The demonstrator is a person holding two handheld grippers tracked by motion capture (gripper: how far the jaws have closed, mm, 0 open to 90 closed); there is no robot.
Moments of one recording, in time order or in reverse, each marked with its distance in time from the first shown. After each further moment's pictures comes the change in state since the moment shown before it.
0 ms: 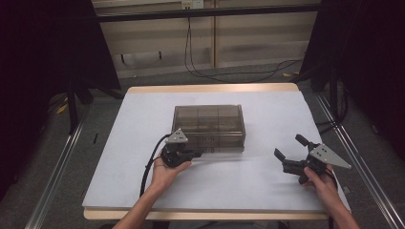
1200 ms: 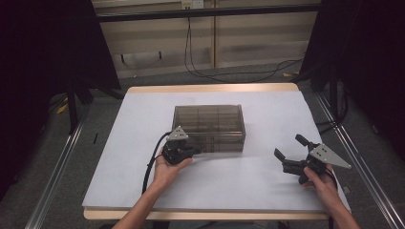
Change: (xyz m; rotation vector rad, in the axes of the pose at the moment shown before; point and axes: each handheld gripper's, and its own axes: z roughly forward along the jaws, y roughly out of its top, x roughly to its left) left arm 0.006 0.003 0.006 -0.013 0.043 -0.022; right arm 0.000 0.000 0.000 0.002 0.001 -0.005
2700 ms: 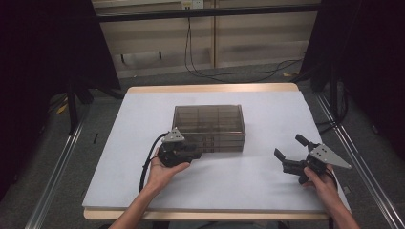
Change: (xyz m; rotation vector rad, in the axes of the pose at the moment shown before) left arm -0.003 -0.003 -0.017 0.003 -0.006 0.019; right arm 0.000 0.000 0.000 -0.002 -0.001 0.005
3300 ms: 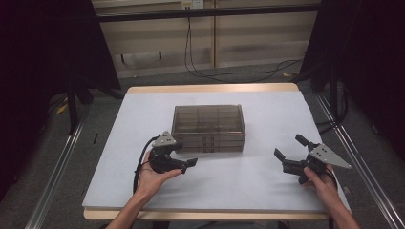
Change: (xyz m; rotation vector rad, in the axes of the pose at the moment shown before) left arm -0.005 -0.008 -0.032 -0.016 0.058 -0.035; right arm 0.000 0.000 0.000 0.000 -0.001 0.001
